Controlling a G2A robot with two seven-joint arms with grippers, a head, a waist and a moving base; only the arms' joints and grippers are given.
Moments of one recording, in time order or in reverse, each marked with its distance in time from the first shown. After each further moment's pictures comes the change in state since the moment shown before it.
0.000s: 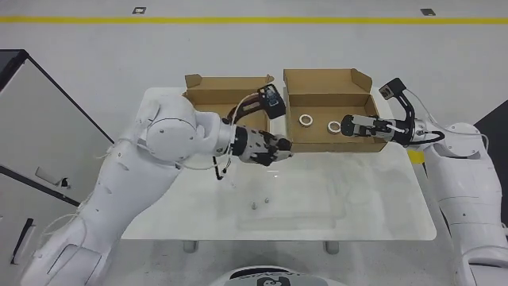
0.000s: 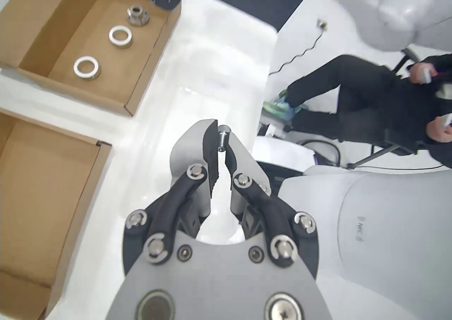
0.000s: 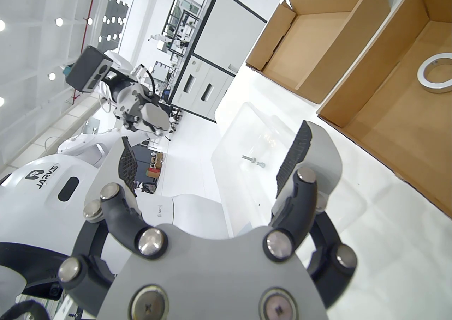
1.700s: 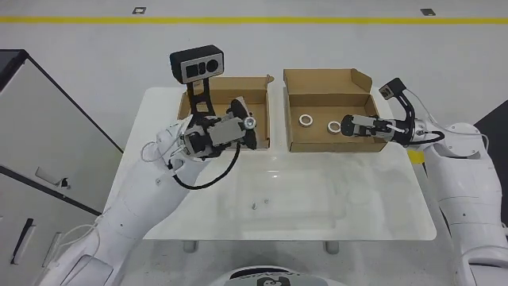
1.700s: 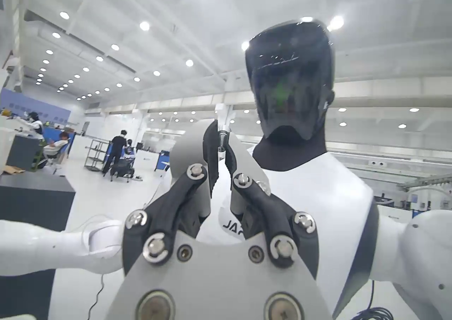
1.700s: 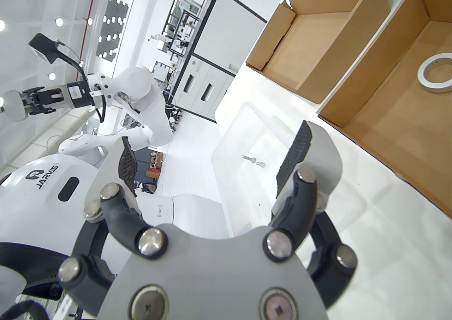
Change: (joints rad) left arm 0.104 -0.057 0.054 0.073 -1.227 -0.589 0.313; right arm 0.000 0.000 0.000 0.000 0.000 0.000 0.000
